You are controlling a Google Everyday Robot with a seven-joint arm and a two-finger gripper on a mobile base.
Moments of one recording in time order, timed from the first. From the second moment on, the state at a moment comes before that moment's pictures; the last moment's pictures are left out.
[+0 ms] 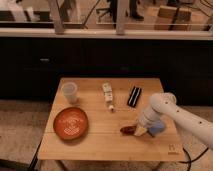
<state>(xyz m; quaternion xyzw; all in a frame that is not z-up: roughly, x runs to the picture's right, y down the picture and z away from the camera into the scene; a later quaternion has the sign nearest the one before) 0.181 0.238 0.821 -0.38 -0.16 0.08 0.91</state>
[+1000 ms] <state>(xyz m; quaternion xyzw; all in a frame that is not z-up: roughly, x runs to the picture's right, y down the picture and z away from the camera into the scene) 0.193 0.191 0.862 -0.36 -0.16 0.08 0.92</state>
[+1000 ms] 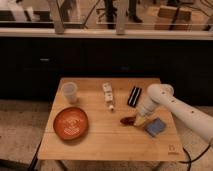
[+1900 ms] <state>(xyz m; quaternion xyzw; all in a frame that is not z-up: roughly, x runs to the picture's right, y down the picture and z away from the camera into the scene) 0.227 0.163 0.891 -0.34 -0.16 0.07 0.92</state>
